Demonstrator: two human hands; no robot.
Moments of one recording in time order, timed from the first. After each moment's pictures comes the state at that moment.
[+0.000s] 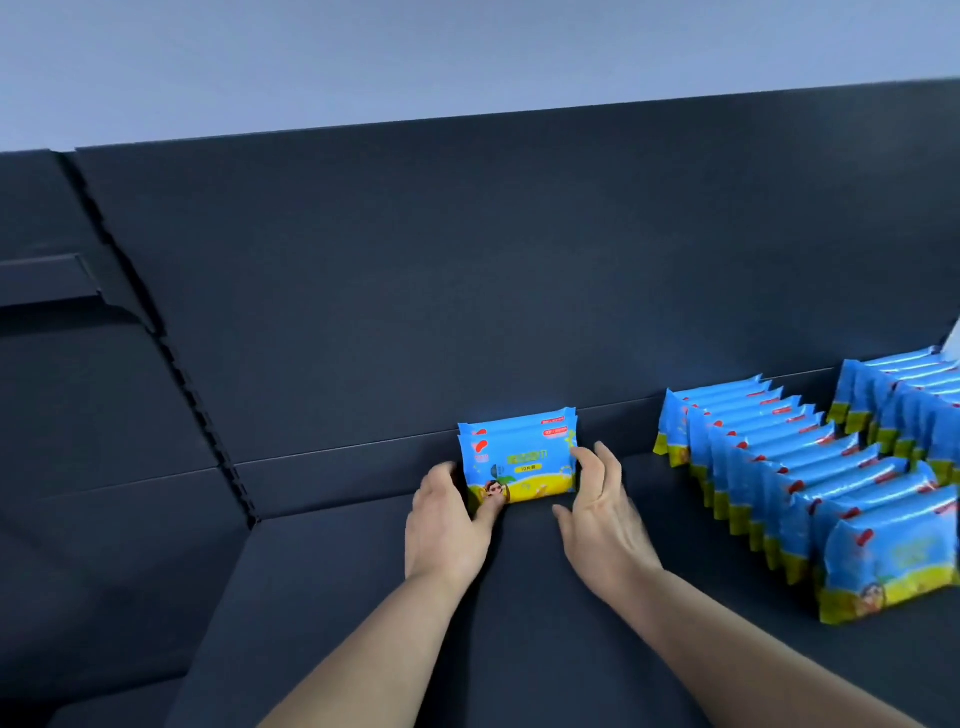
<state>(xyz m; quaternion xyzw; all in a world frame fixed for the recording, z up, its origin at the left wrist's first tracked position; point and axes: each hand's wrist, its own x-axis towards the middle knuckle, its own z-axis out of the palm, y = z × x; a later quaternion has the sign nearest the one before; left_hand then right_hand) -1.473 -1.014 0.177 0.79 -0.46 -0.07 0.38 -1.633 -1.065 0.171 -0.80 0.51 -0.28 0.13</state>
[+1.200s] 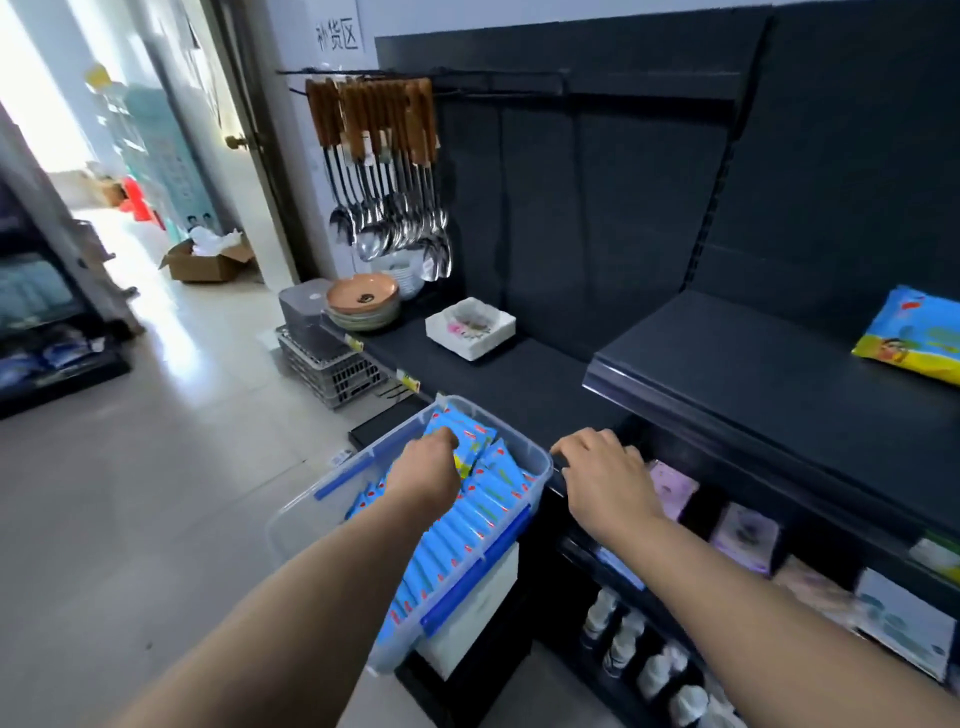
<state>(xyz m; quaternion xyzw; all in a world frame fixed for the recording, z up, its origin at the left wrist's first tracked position) -1.534 -0.492 0.150 0.98 -0.11 -0.07 0.16 -1.617 -0.682 0.157 -0.99 0.04 -0.10 0.04</state>
